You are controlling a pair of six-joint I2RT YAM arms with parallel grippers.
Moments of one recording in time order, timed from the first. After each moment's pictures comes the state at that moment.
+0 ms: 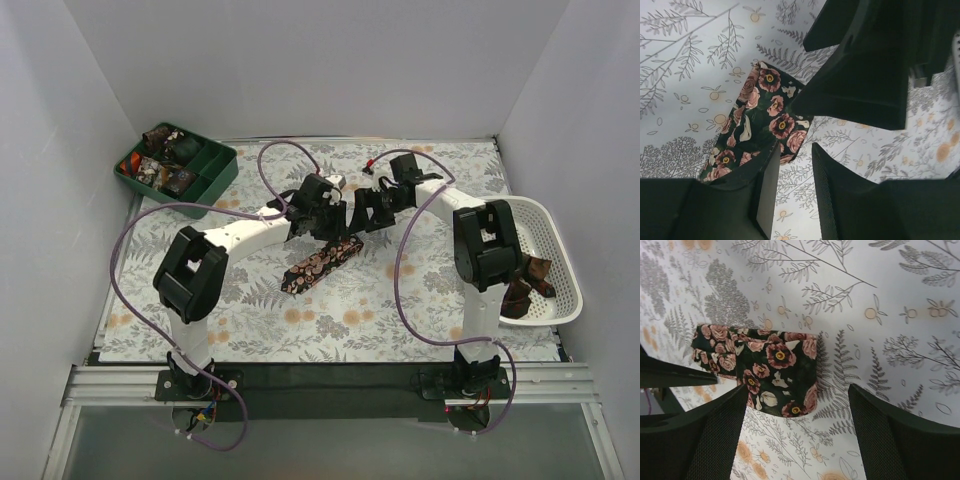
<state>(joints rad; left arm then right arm) -0.68 1.86 1.36 -0.28 0.18 -0.45 0.31 2.03 1.46 -0.52 -0.69 0.04</state>
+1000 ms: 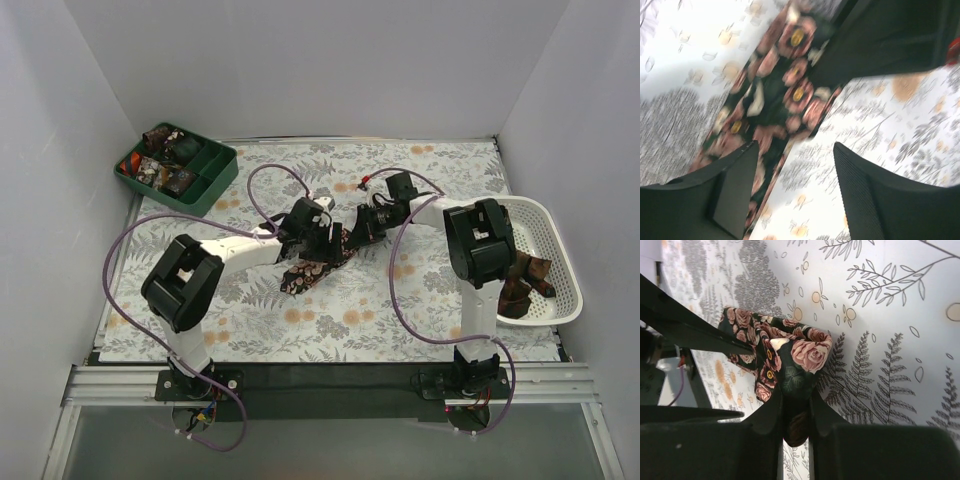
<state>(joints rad) -0.69 1.82 1.11 -0.10 0.16 -0.47 0.32 2.09 1.30 -0.28 -0.94 0.09</state>
